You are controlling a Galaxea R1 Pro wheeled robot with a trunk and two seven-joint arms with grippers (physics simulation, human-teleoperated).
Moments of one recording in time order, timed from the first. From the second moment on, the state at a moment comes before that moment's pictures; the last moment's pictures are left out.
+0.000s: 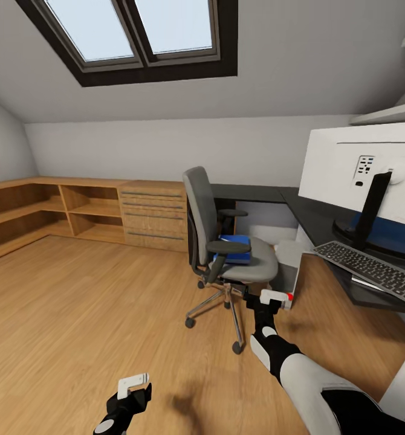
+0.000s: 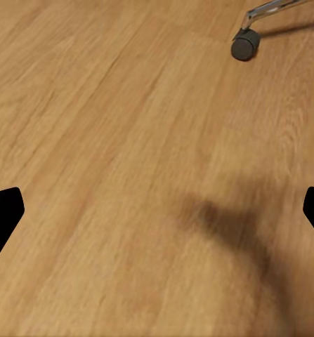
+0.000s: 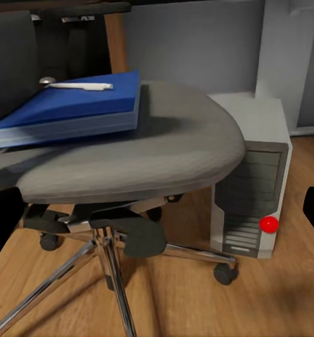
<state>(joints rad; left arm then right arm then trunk) -0.30 -0.06 -0.01 -0.57 0.17 -0.06 0.11 -0.82 0.13 -0.03 -0.19 0.03 -0.52 -0.31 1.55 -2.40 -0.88</state>
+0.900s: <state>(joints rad) -0.30 -0.06 -0.01 -0.57 0.17 -0.06 0.11 -0.82 0.13 -0.03 -0.19 0.03 -0.53 -0.31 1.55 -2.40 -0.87</state>
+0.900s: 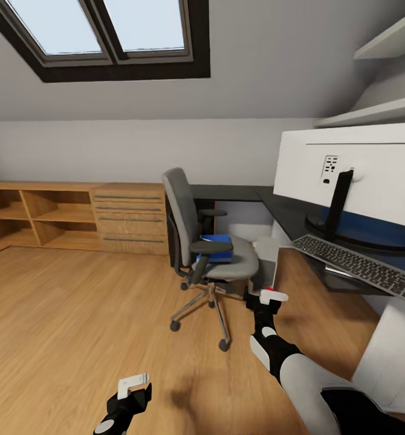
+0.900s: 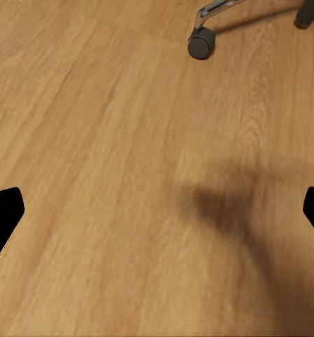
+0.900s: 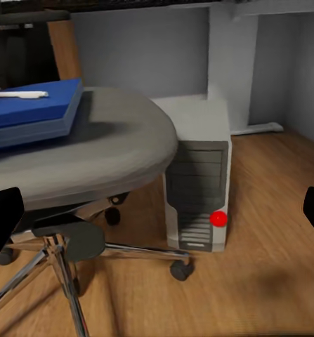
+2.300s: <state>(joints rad) -0.30 -0.06 -0.01 -0.56 0.17 -0.06 0.11 -0.82 0.13 -0.03 -0.19 0.03 -0.53 -0.31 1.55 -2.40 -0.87</state>
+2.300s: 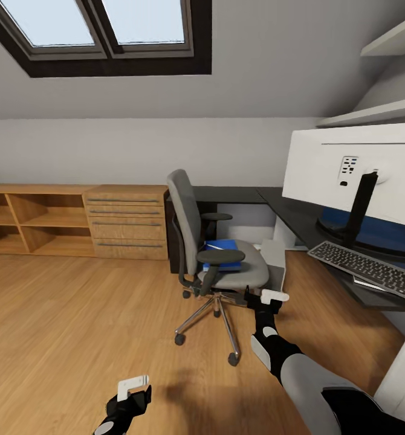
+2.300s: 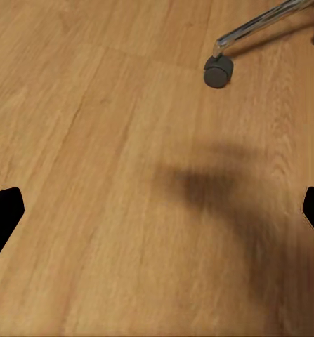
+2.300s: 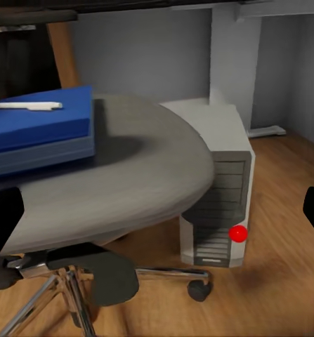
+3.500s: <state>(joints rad) -0.30 -0.06 -0.01 -0.56 0.17 -0.06 0.11 -0.82 0.06 -0.04 -0.20 0.04 -0.53 -0.31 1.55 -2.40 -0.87</state>
